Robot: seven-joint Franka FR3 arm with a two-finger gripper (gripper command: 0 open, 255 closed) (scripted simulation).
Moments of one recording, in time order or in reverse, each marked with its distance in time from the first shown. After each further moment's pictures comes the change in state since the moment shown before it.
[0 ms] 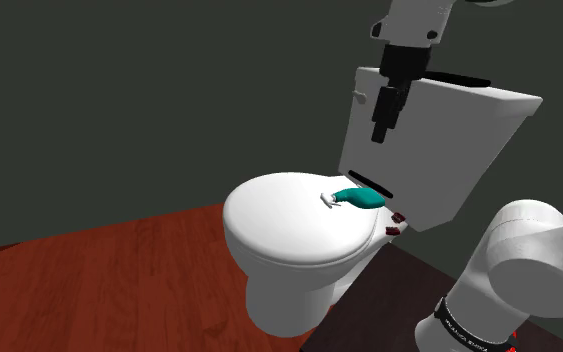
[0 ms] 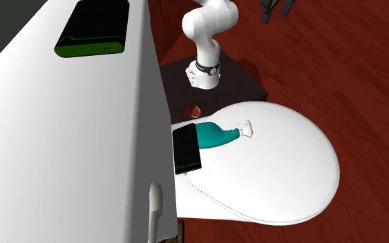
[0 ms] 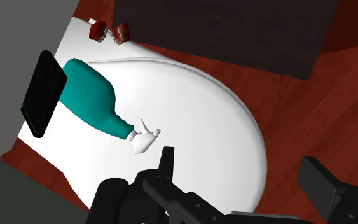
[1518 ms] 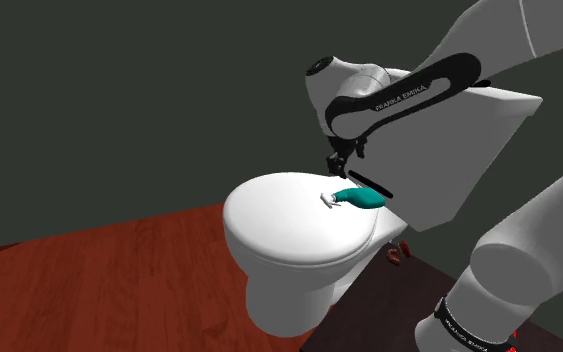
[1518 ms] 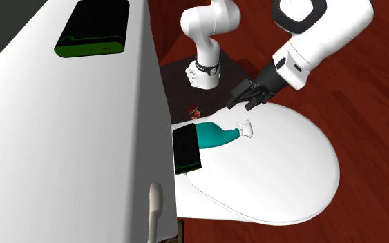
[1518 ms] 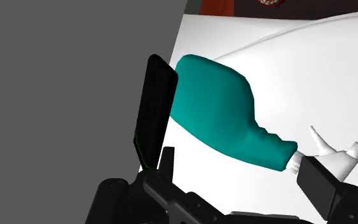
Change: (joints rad) arm -0.273 0.568 0.117 -0.078 -0.524 0.426 0.388
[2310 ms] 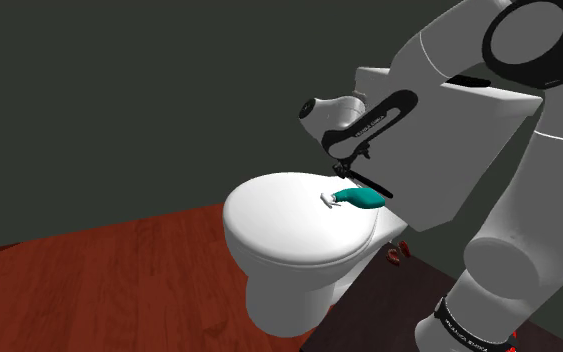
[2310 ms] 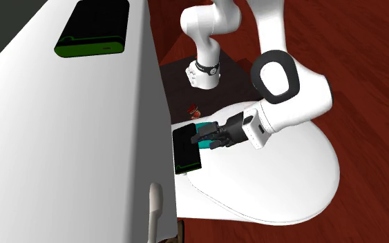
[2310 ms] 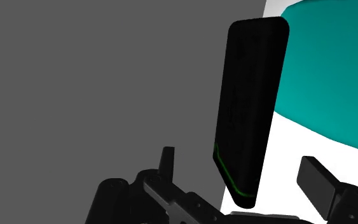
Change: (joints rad) arm -0.113 0.393 -0.067 0.198 -0.386 -0.013 0.285
